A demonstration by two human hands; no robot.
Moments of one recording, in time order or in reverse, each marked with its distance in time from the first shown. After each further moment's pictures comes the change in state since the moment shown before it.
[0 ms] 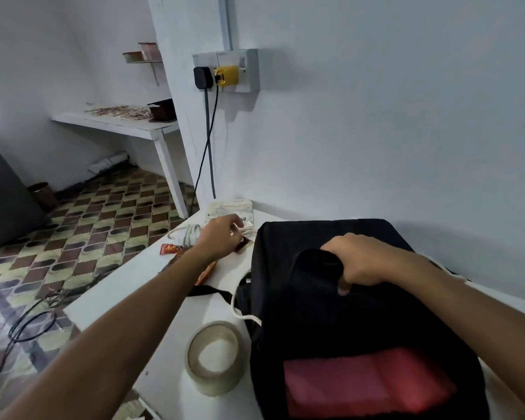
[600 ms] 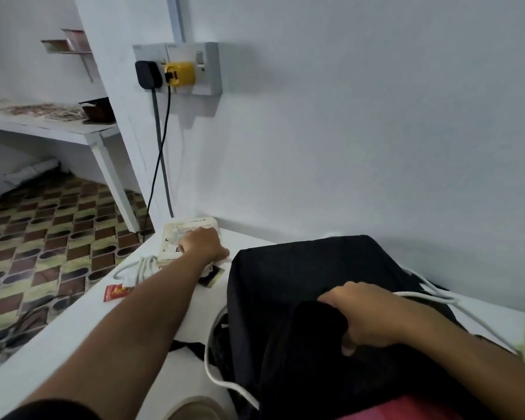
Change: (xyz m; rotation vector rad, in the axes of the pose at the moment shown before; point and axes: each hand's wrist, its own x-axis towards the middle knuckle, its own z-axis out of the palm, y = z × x) left_hand 0.125 -0.008 0.058 0.596 -0.276 -0.217; right_hand 0.021 0.008 0.018 -0.045 -0.113 0.081
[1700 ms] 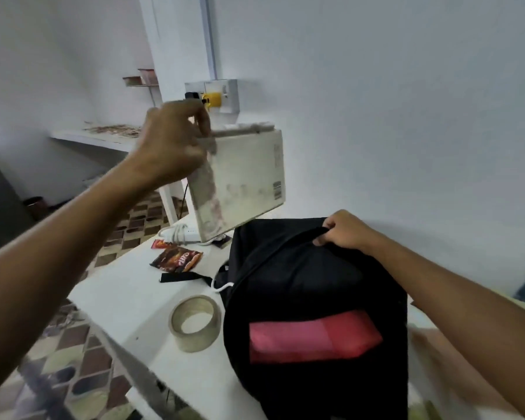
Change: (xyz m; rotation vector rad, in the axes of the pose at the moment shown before) left_hand -0.330 -0.021 -0.214 -0.555 0.794 0.437; right_hand -0.040 0.055 -0.011 0.584 0.427 0.100
